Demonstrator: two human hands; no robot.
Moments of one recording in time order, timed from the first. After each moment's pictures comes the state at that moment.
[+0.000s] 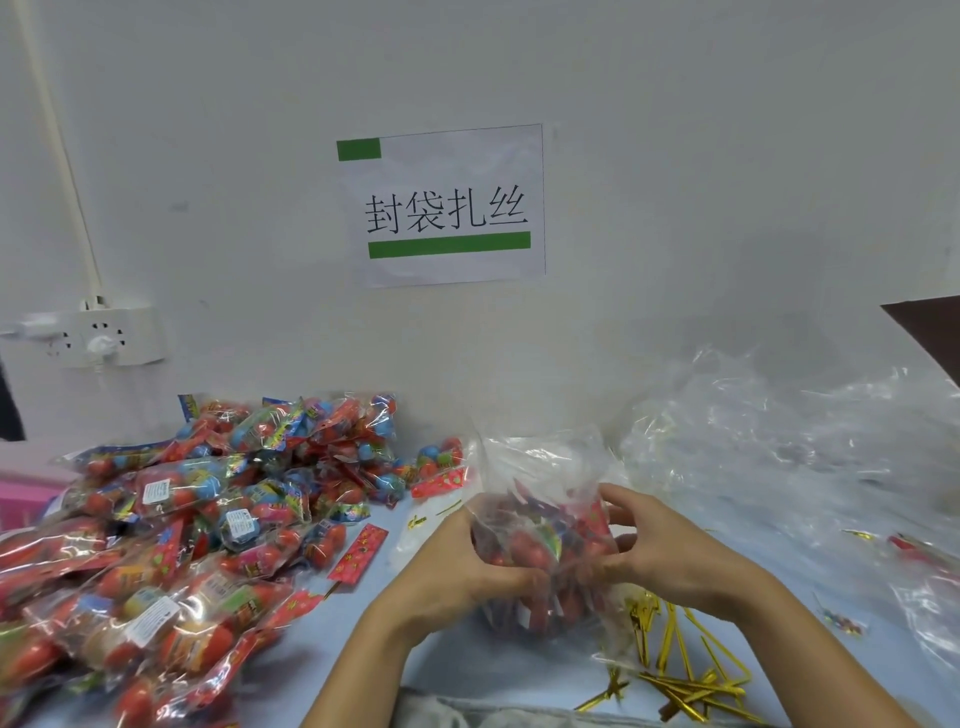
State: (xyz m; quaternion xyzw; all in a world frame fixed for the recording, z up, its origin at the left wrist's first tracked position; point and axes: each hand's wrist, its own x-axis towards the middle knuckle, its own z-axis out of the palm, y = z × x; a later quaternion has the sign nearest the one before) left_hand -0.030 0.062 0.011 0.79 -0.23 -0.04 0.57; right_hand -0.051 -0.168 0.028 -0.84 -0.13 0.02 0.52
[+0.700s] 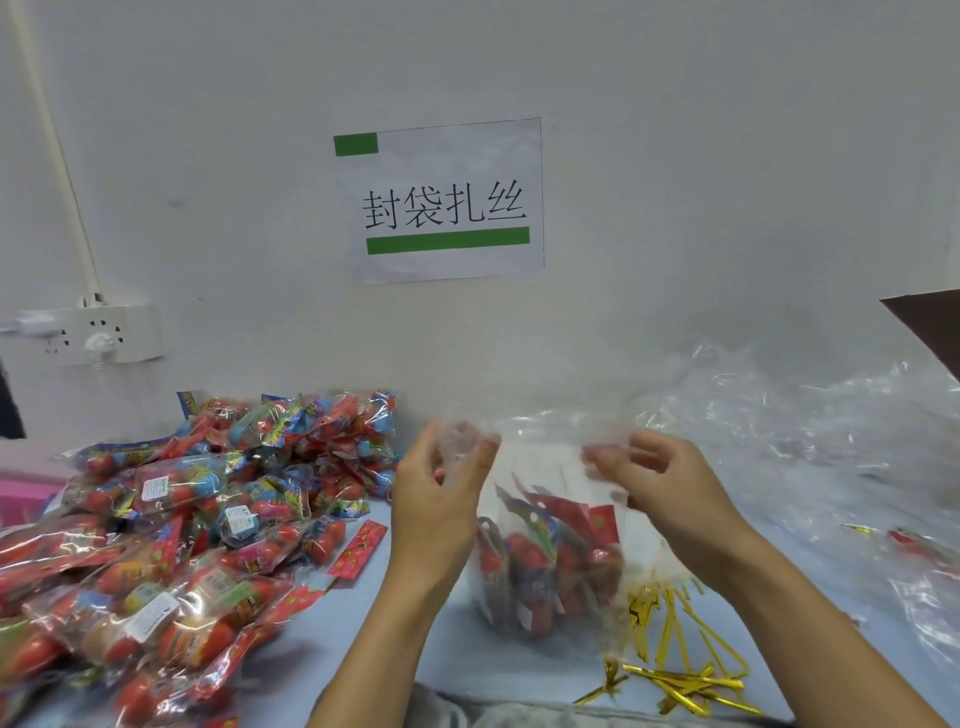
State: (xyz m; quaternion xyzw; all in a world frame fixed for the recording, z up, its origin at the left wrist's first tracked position) left_hand -0.043 0.042 0.049 0.69 -0.16 0.28 0.65; right_hand -0.050 -0.160 0.050 -0.72 -0.10 -0.20 0.65
